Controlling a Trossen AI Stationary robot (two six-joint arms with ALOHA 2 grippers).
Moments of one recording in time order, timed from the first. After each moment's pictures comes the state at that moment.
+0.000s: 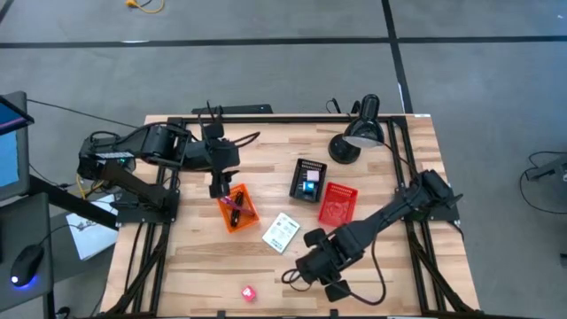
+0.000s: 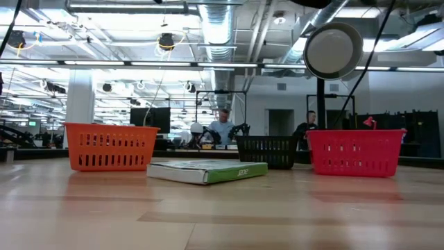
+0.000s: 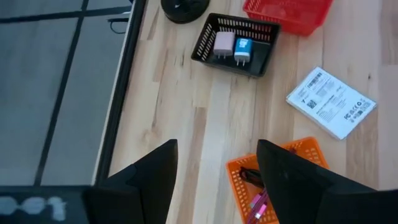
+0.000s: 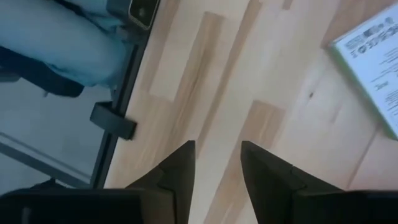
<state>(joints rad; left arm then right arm) -0.09 1.38 1.71 -1.31 -0.38 -0.05 0.55 1.96 1.75 -1.08 -0.13 0.18</state>
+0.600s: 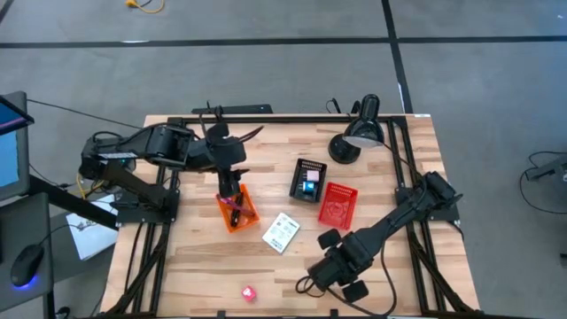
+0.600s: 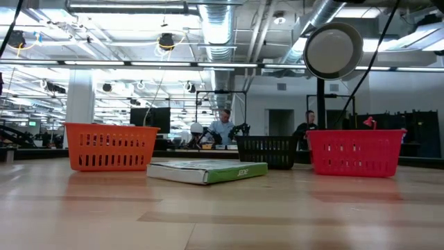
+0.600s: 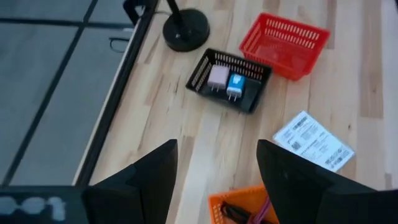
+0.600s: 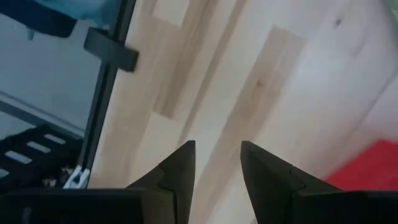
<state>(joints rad) -0.09 1.40 1.71 -1.18 -0.37 -0.14 0.61 1.94 1.74 -1.28 -0.13 0.18</state>
